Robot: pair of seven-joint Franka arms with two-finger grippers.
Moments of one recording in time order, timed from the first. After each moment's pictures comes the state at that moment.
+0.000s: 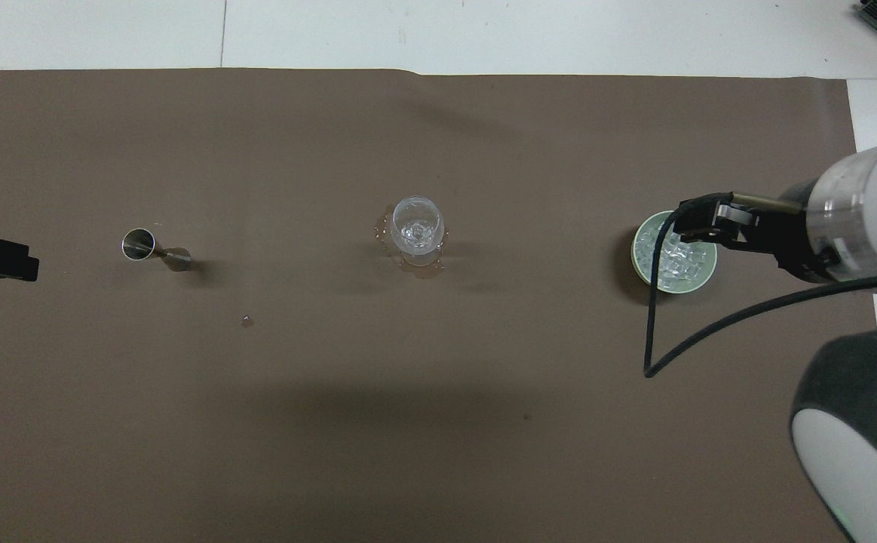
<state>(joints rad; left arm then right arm) 0.11 -0.07 -0.16 -1.53 -0.01 1.46 0.04 -0.02 -0.04 0.24 -1.52 -0.07 1.59 0.51</state>
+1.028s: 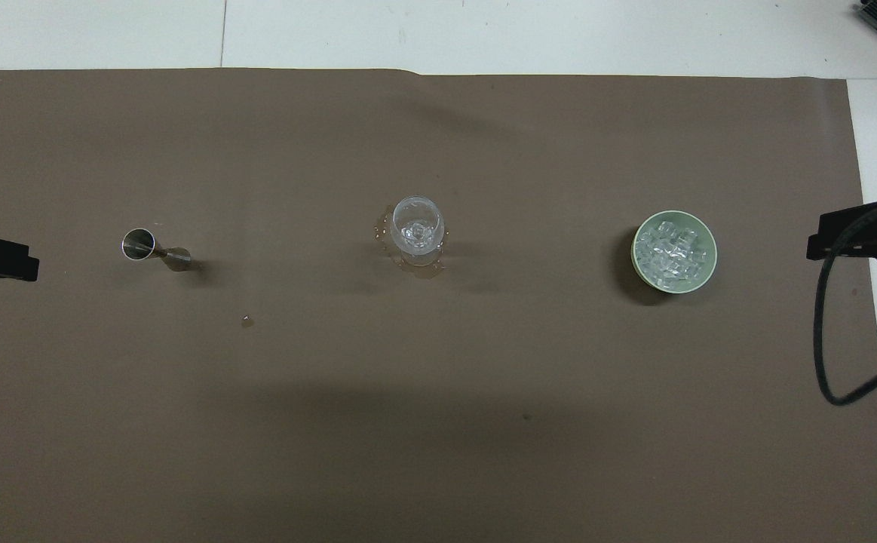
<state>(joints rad) 0.11 -0.07 -0.16 -1.53 -0.01 1.46 0.04 0.03 -0.04 0.03 -1.41 -0.01 1.42 0.28</state>
